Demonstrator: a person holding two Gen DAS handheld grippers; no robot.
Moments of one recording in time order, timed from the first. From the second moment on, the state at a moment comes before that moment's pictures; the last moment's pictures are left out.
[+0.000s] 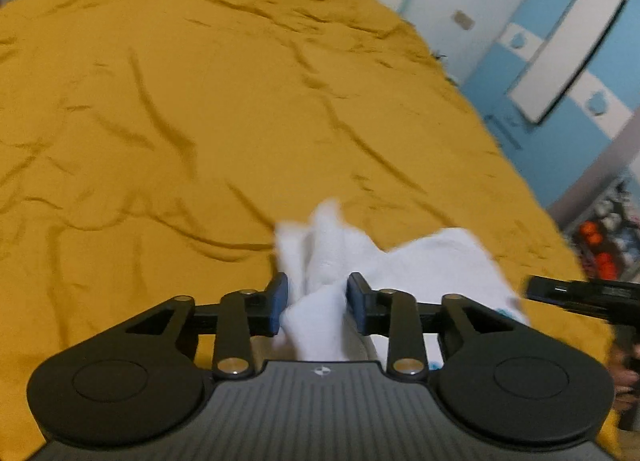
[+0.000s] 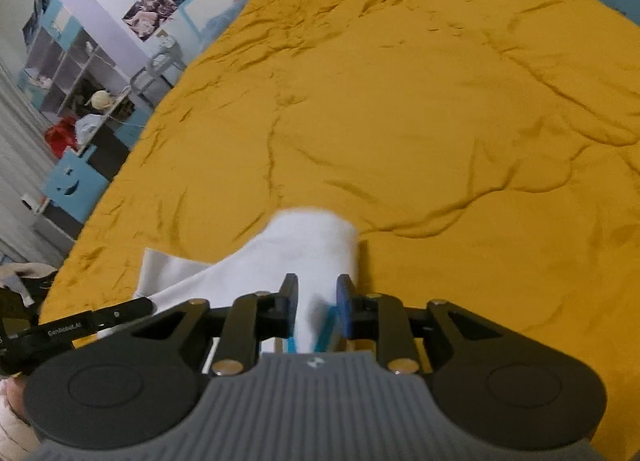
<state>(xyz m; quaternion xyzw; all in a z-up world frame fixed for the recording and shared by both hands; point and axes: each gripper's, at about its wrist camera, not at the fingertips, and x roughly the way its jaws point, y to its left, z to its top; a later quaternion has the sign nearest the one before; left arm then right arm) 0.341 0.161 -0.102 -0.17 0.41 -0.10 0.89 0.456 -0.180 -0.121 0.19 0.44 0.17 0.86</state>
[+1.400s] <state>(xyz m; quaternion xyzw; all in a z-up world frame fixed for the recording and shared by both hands) 0.141 0.090 -0.112 -0.04 0.42 -0.14 0.89 0.213 -0.141 -0.152 -0.04 0.43 0.17 0.88</state>
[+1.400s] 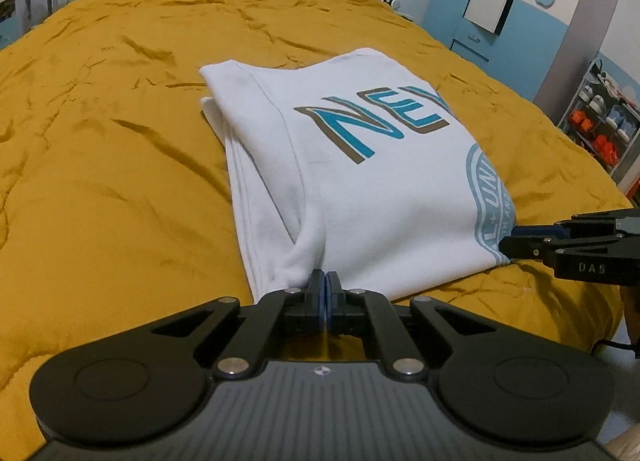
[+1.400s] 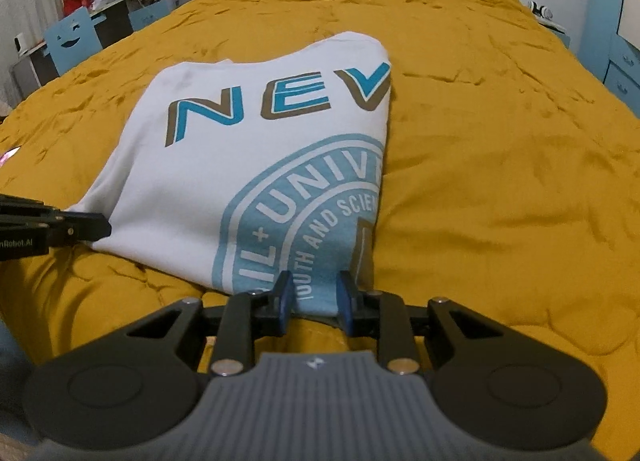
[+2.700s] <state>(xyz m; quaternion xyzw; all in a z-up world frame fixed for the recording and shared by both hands) 0.024 0.021 -0.002 0.02 0.20 0.04 0.98 0.055 -0.124 -0.014 -0.03 0.24 0.10 0.97</state>
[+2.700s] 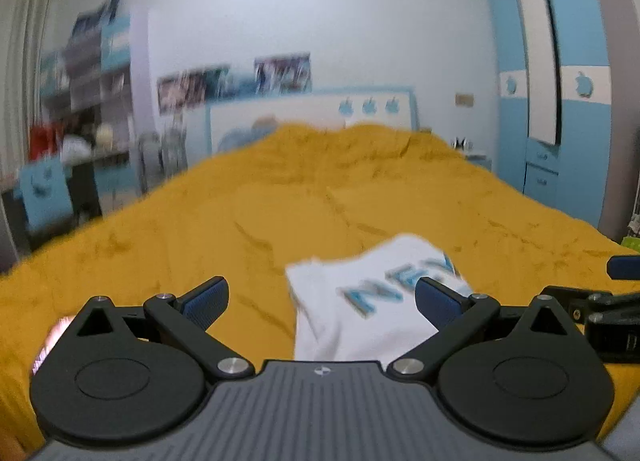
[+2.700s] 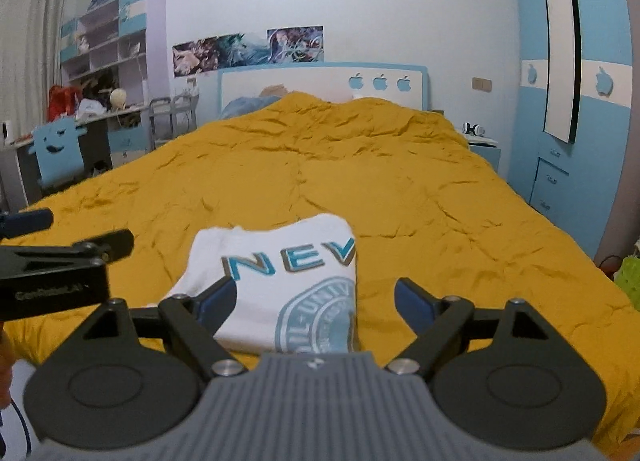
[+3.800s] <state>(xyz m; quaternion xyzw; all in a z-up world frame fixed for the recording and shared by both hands) 0.020 0.016 -0.037 0.01 0.31 0.05 0.95 0.055 -0.118 -0.056 -0.01 0.33 0.09 0.94</state>
